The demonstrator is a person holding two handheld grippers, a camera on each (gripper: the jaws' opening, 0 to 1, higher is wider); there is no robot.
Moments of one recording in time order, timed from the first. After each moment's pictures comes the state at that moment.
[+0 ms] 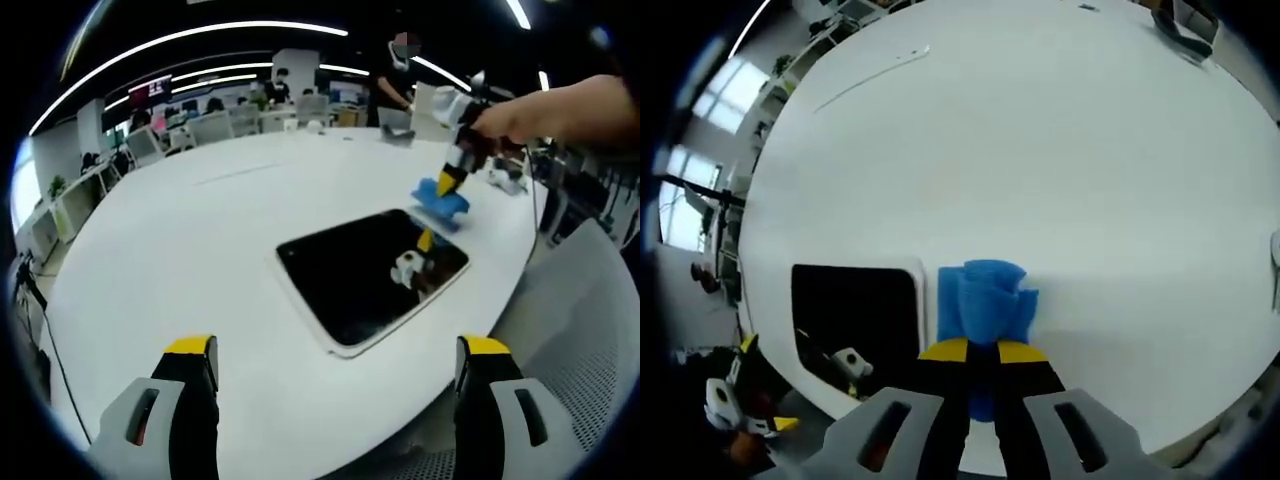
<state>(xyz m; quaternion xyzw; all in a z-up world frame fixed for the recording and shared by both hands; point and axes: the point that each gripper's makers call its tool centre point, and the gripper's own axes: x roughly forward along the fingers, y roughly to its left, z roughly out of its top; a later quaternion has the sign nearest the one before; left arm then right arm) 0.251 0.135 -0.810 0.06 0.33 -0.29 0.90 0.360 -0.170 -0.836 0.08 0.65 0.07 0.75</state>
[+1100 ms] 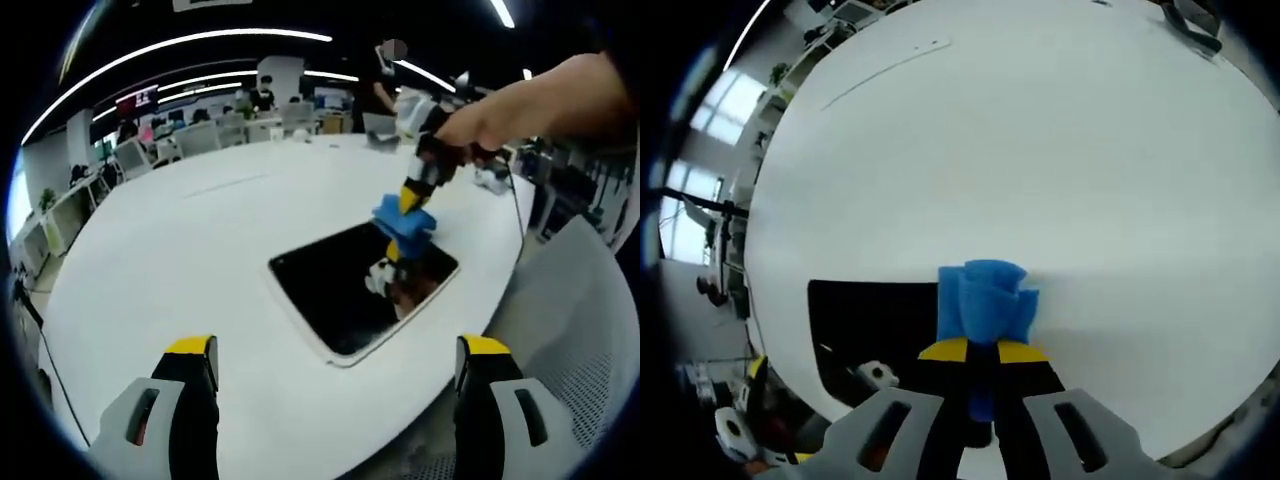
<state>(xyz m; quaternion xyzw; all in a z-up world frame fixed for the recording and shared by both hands) 0.257 0.136 -0.797 0.07 0.30 -0.32 0.90 0.362 -0.108 -0.843 0.11 0.65 0.07 0.75</state>
